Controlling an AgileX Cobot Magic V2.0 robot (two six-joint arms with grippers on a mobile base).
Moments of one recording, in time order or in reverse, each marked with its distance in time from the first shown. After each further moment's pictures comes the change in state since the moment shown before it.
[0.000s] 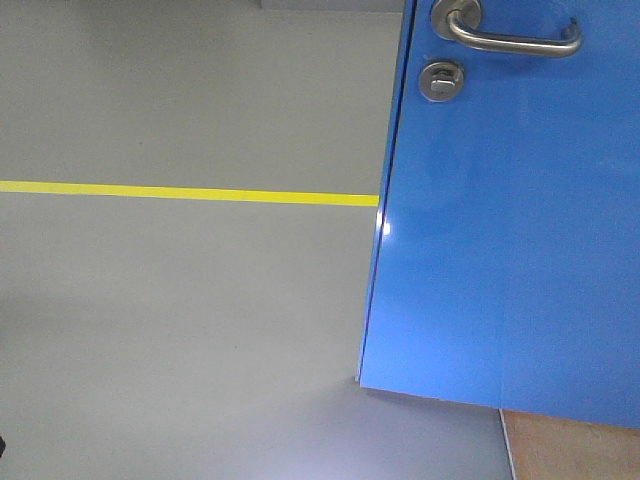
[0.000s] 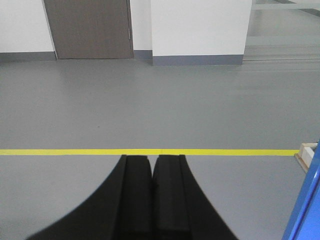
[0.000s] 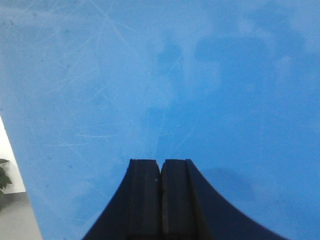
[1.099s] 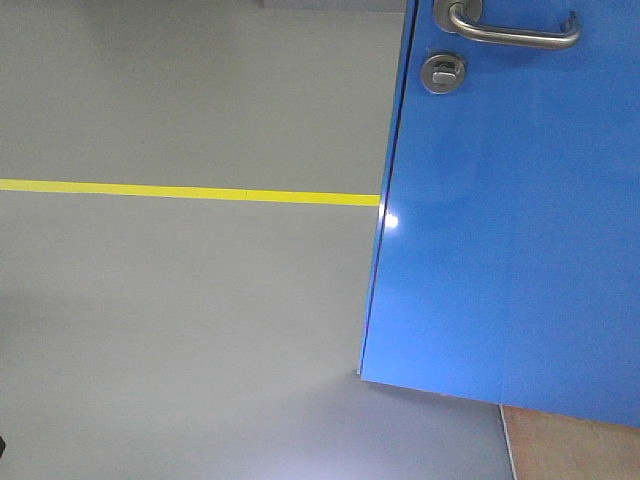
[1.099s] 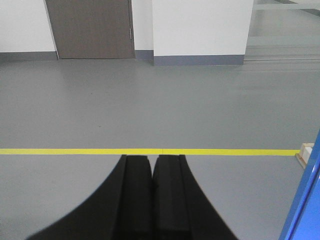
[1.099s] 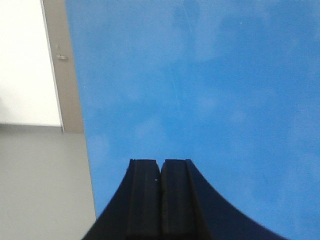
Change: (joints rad) left arm 0.000 0.000 0.000 0.000 0.000 0.000; right arm 0.015 -0.372 0.382 -0.176 0.163 -0.035
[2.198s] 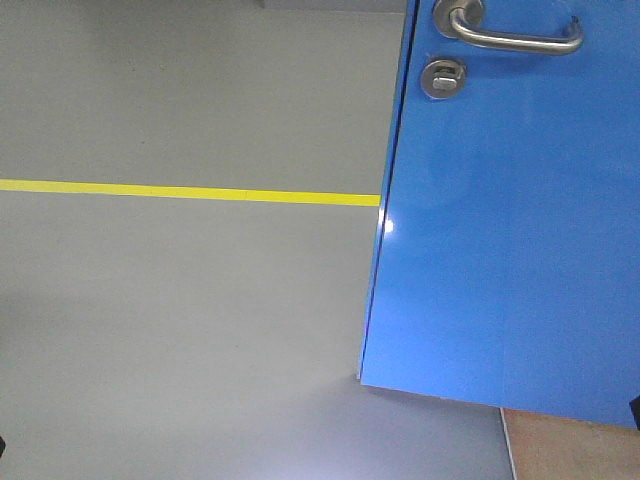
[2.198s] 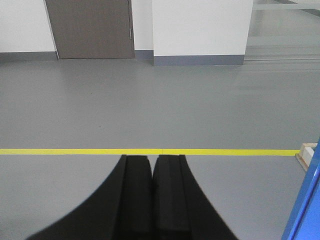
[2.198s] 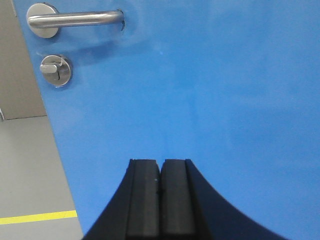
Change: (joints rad) left arm 0.000 0.000 0.000 0.000 0.000 0.000; right arm -0.229 -1.184 1.204 0.026 0.027 0.064
